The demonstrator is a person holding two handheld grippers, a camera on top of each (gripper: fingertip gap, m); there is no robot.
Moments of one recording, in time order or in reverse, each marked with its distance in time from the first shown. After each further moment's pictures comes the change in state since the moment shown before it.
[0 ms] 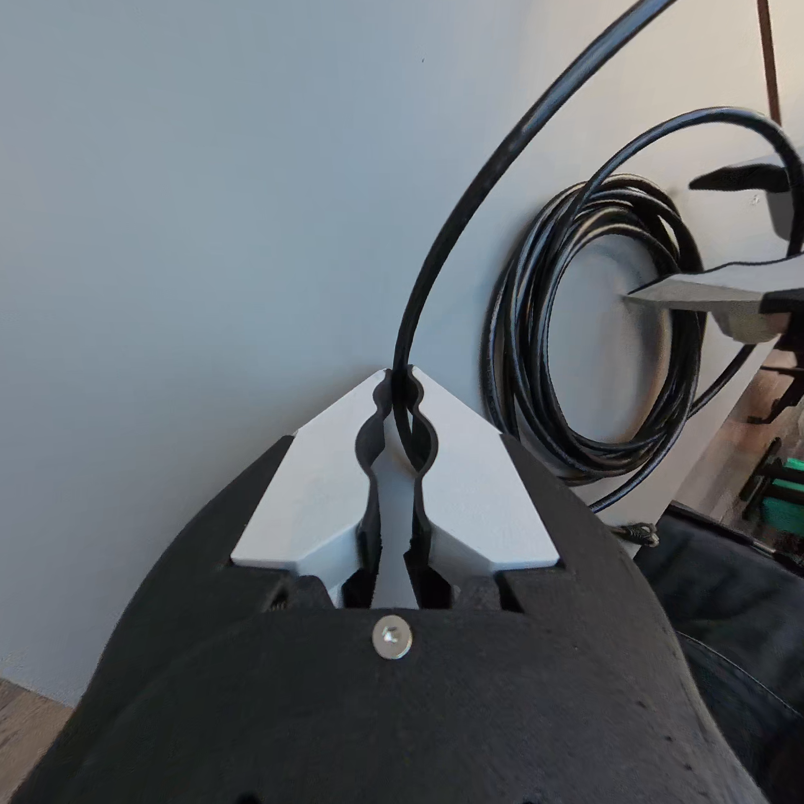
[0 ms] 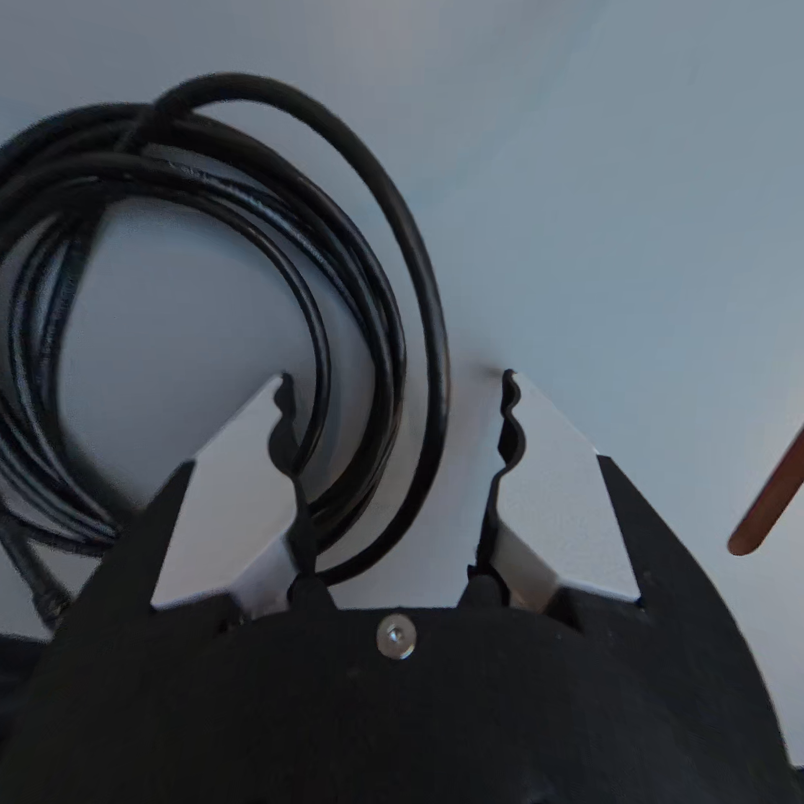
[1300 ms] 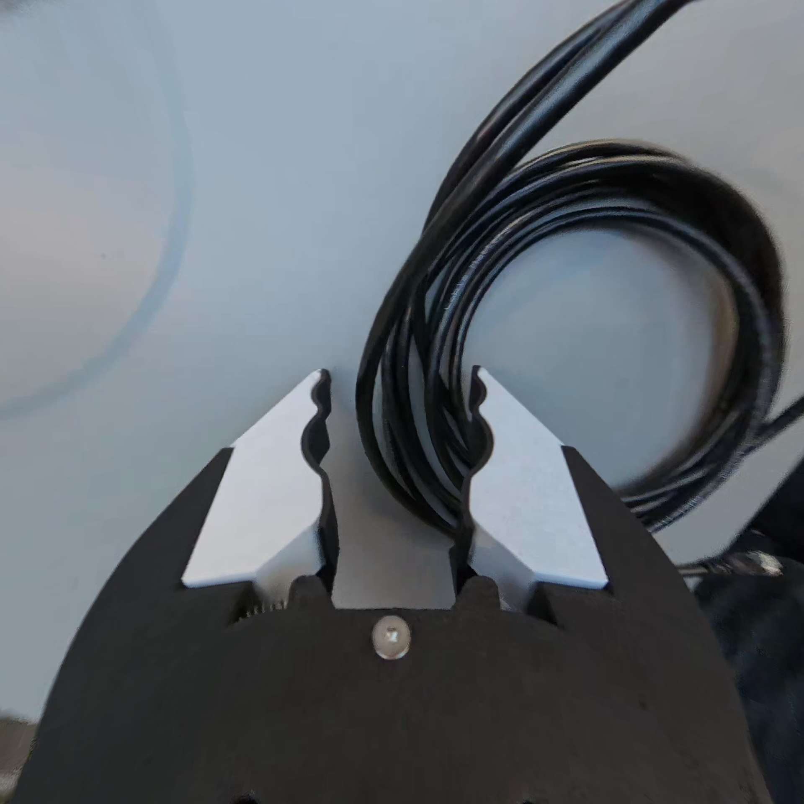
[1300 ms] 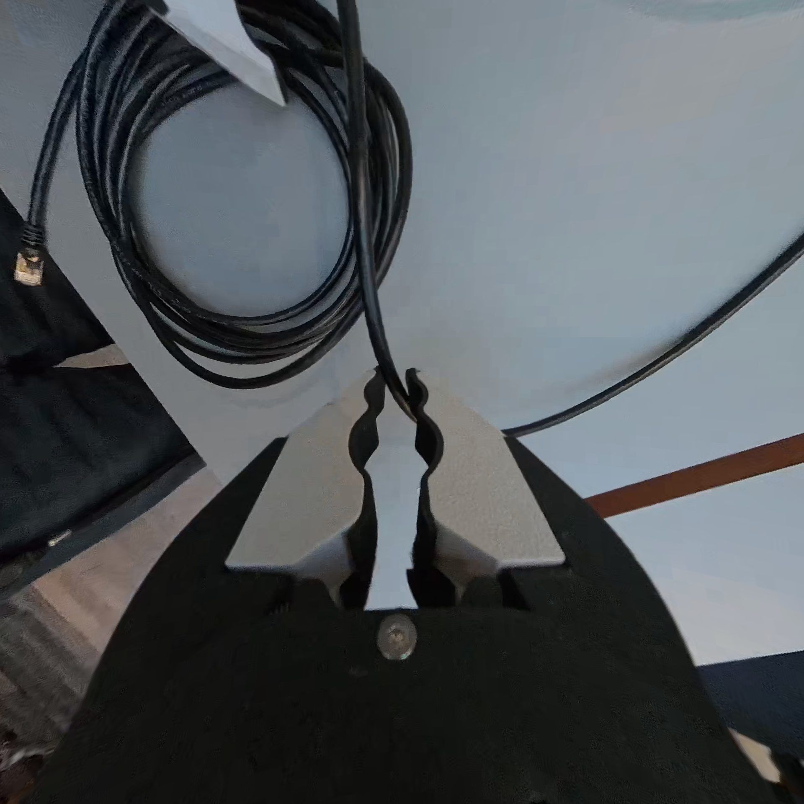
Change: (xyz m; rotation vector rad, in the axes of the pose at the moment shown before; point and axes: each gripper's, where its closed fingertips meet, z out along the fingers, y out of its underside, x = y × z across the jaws) left arm 0.088 -0.017 0.060 -0.247 -0.189 0.514; right arm 0.048 -0.001 -0.068 -0.098 -0.381 -0.729
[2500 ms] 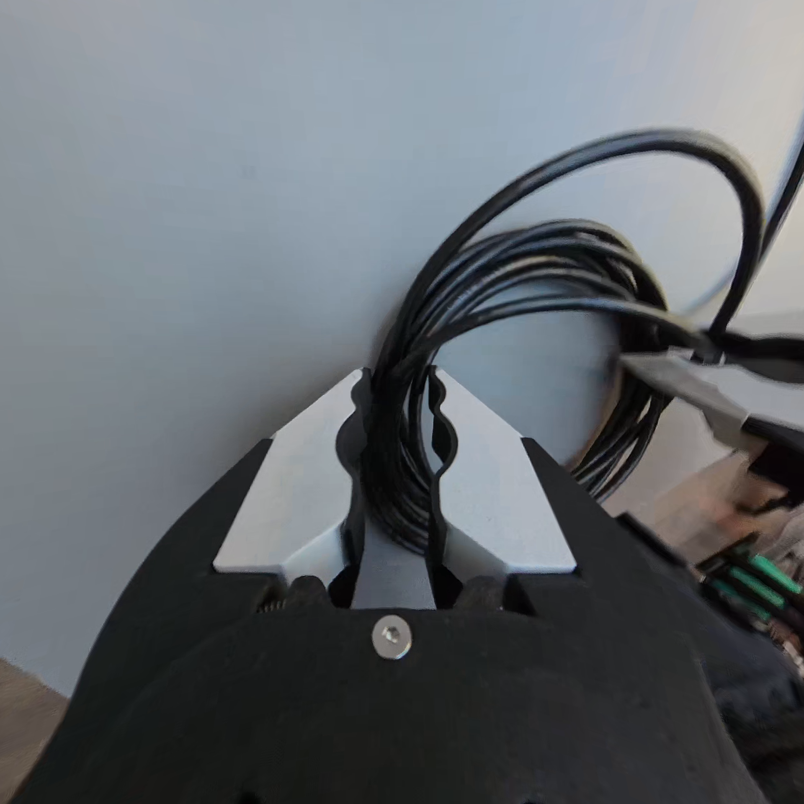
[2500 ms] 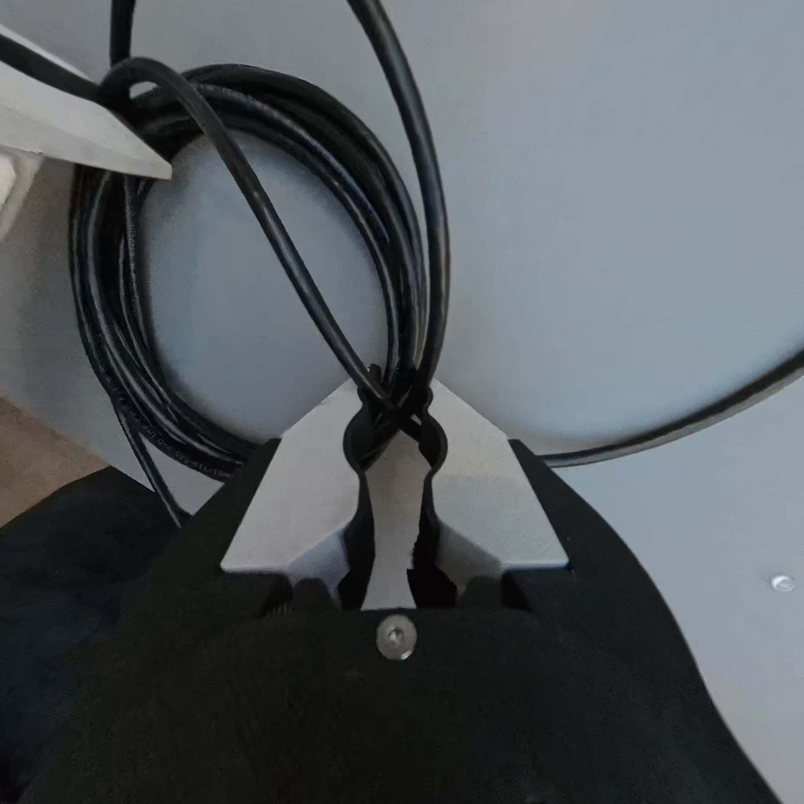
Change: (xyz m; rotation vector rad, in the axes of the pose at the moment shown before) left arm -0.004 0.068 -0.026 0.046 0.025 -0.816; right arm -0.067 -0.032 0.085 0.179 0.072 0.631
